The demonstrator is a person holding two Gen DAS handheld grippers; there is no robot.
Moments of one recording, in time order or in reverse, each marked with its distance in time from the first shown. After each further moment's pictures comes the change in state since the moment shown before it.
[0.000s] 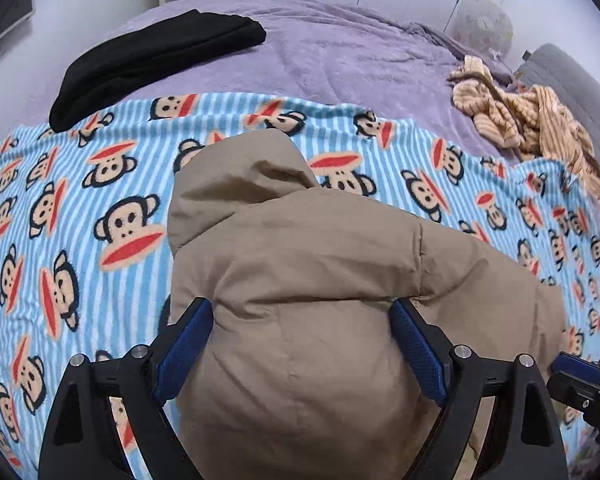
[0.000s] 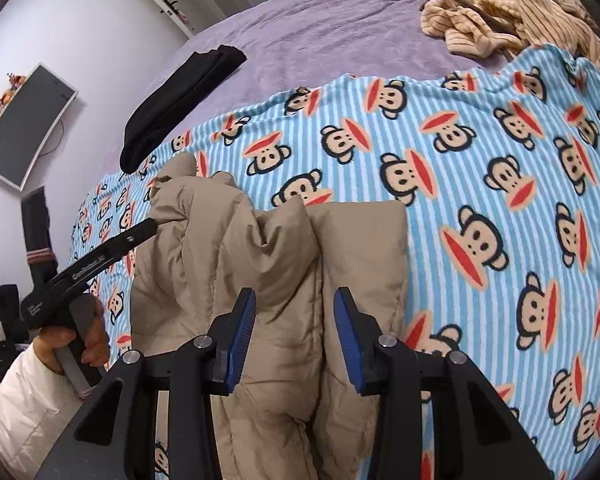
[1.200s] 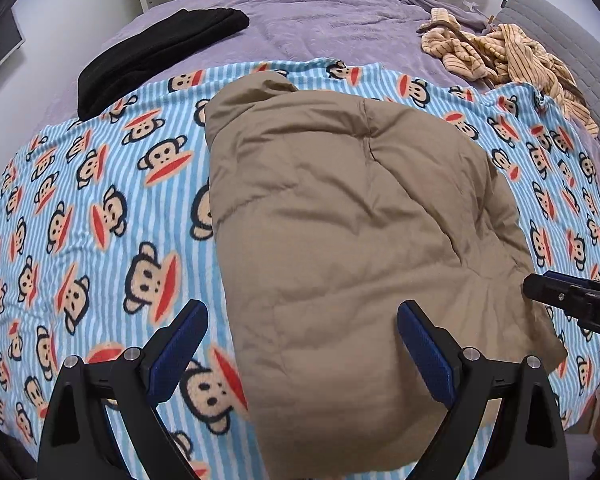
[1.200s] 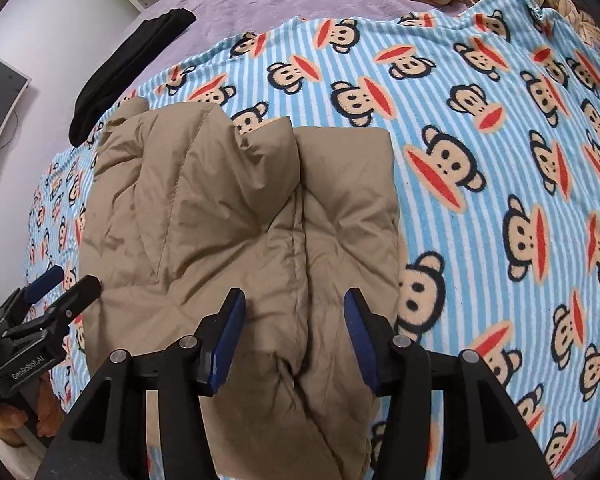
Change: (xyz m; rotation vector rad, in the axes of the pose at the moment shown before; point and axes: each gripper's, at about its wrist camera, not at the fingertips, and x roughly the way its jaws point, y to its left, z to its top) left arm -0.093 -0.012 -0.097 0.105 0.096 0.040; right arm 0.006 -0.012 -0.049 0.103 0.106 -0.135
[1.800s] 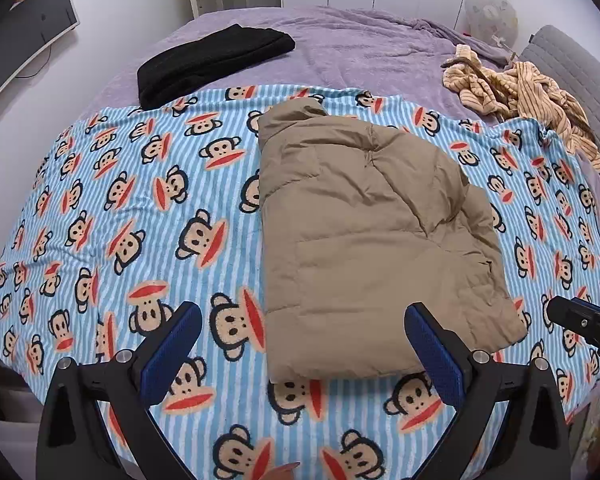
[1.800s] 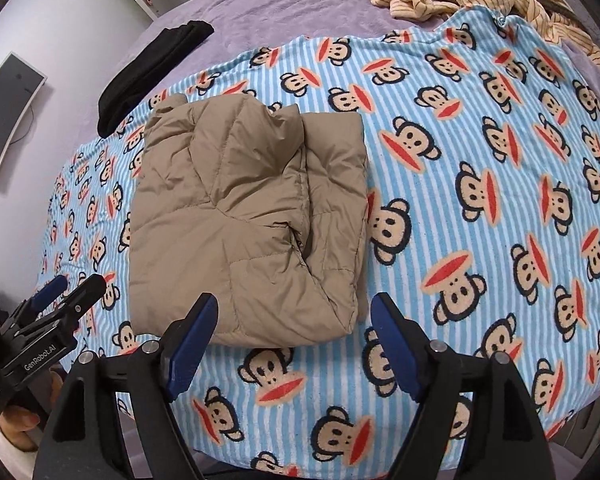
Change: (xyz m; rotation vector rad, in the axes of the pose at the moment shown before) left arm -0.096 -0.004 -0.046 -0.125 -0.077 0.083; right arm -0.084 0.005 -0.061 -0.016 -0.049 -0.005
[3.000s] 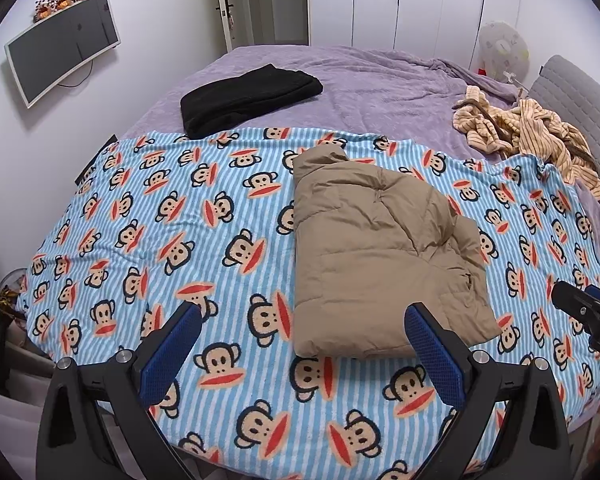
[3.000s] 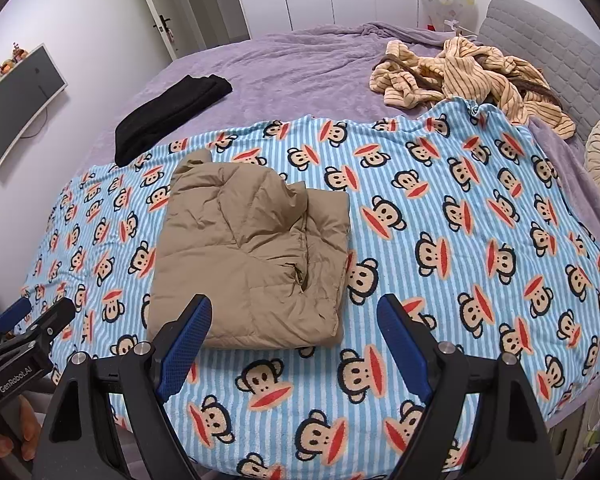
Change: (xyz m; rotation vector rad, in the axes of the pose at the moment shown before) left arm -0.092 0.008 -0.022 -0.054 -0.125 0.076; right arm -0.082 0.033 -0.020 -0.107 -0.225 -0.098
